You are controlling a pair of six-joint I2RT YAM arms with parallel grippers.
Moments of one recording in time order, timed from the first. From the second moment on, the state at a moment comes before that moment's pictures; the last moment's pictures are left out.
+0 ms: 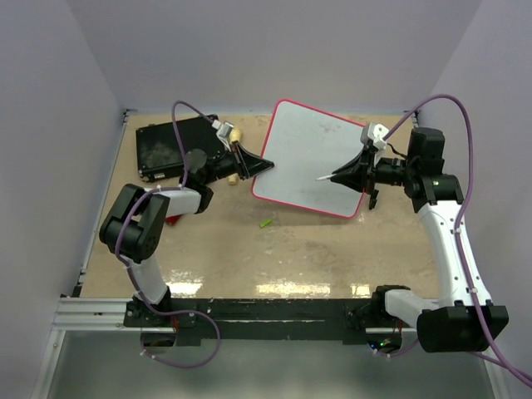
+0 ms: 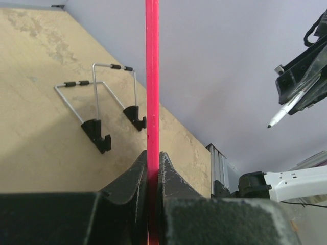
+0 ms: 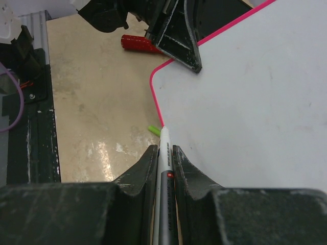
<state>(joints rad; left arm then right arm) -0.37 1.81 0.90 1.16 0.80 -0.91 0.01 1.12 1.22 -0.67 -1.16 -0.52</state>
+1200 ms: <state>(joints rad) -0.40 1.54 0.46 1.17 0.68 -1.03 0.01 1.12 1.14 -0.58 -1.20 -0.51</state>
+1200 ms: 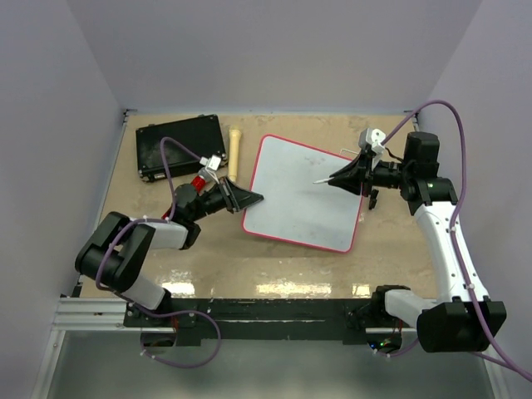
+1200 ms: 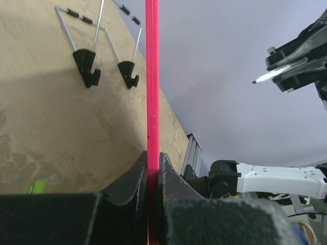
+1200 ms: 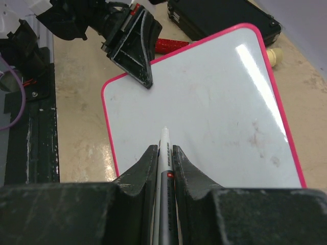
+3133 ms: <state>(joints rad) -0.46 1.88 0.66 1.17 0.57 -1.17 0.01 1.12 1.10 -0.57 -1.20 -0.51</state>
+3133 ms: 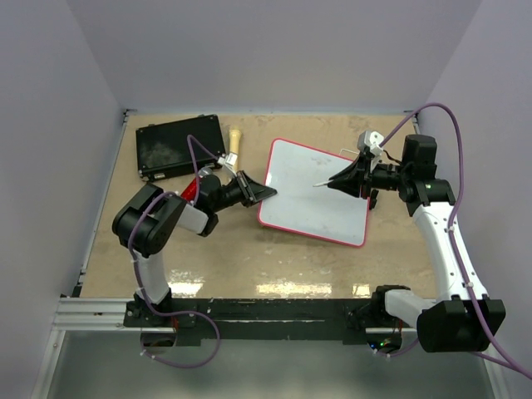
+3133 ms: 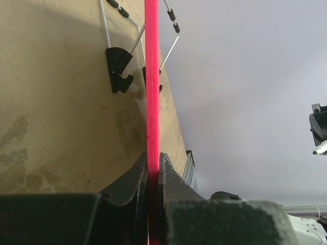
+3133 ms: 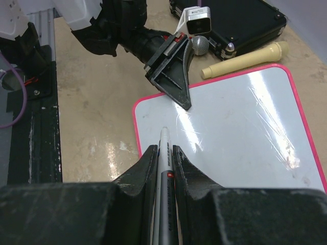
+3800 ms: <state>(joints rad) -0.48 1.93 0.76 1.14 0.54 -1.14 0.01 1.12 1.10 -0.57 -1.20 -0.52</state>
